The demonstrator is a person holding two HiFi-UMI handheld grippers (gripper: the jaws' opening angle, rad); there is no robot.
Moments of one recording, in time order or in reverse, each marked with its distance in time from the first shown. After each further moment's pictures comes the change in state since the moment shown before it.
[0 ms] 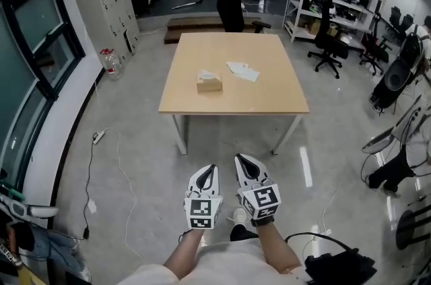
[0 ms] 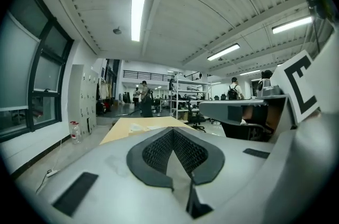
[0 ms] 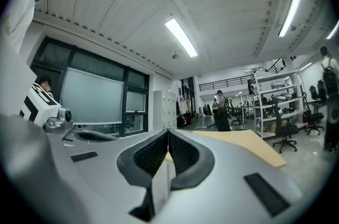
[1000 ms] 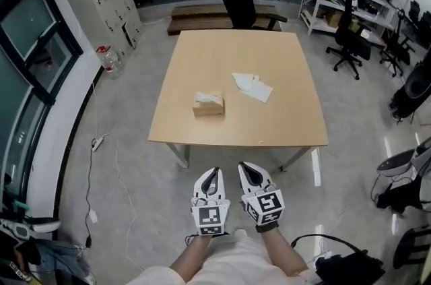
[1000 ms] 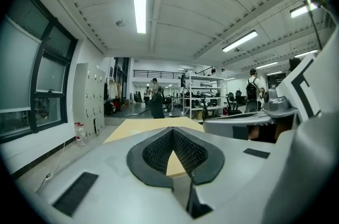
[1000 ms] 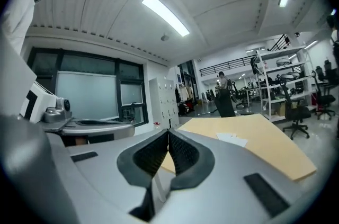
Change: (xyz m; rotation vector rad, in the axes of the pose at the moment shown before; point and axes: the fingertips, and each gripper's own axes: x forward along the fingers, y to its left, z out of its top) left arm 0.276 0.077 0.006 0.005 0.009 0.141; right arm 0.216 -0.188 -0.063 0.096 0.126 0.070
